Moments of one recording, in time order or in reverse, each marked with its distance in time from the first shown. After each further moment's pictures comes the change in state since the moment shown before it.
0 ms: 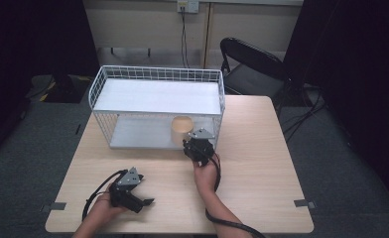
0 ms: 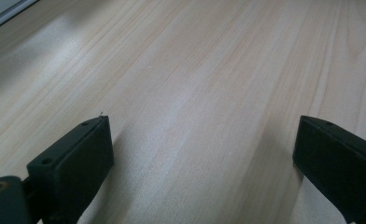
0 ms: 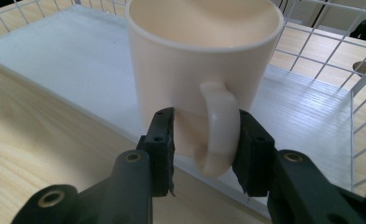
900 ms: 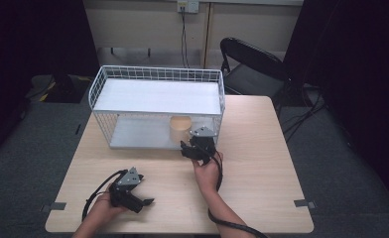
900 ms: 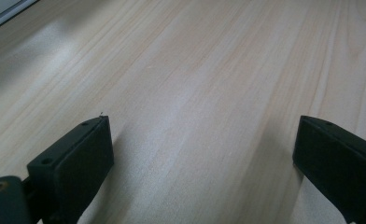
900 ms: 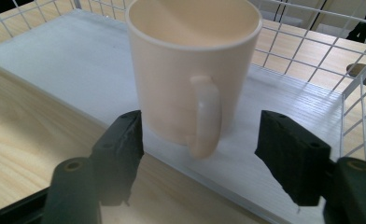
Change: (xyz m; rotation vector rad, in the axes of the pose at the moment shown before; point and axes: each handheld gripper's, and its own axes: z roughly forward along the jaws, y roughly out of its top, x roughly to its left) left arm 0.000 0.000 0.000 0.000 0.000 0.000; right arm -0.005 0.006 -0.008 0.011 0.016 0.009
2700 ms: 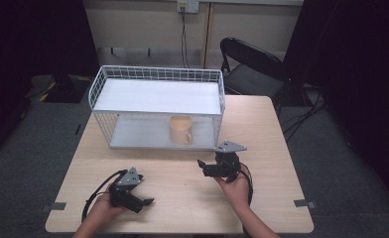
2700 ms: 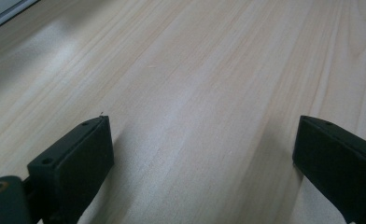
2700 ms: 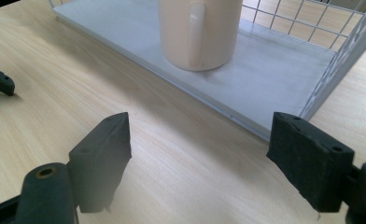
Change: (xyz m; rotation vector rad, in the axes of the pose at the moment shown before) left arm 0.000 0.000 0.000 0.000 0.005 -0.005; right arm -0.040 -0.039 -0.070 0.036 0.174 -0.051
